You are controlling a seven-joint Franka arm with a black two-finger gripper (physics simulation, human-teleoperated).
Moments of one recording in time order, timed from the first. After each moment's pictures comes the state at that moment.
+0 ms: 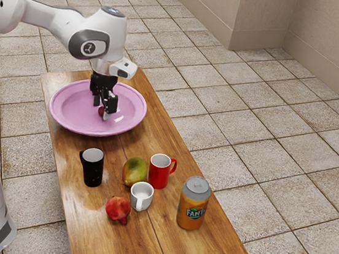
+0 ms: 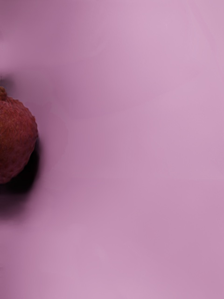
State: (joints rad) arm -0.03 -0.43 0.42 -2.46 0.22 1.97 0.03
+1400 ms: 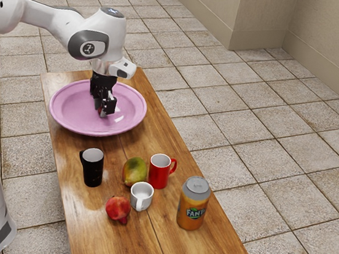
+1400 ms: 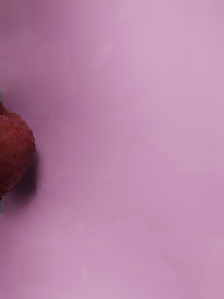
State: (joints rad) arm -0.03 -0.43 0.42 -2.46 0.23 1.98 0.02
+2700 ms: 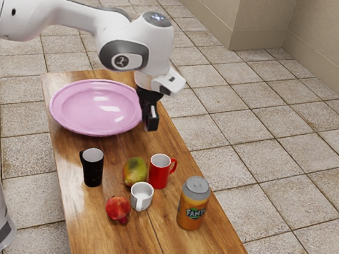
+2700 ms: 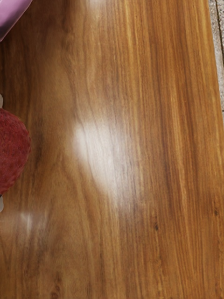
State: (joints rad) arm -0.05 -0.34 0.00 -2.28 0.11 1.97 -0.01
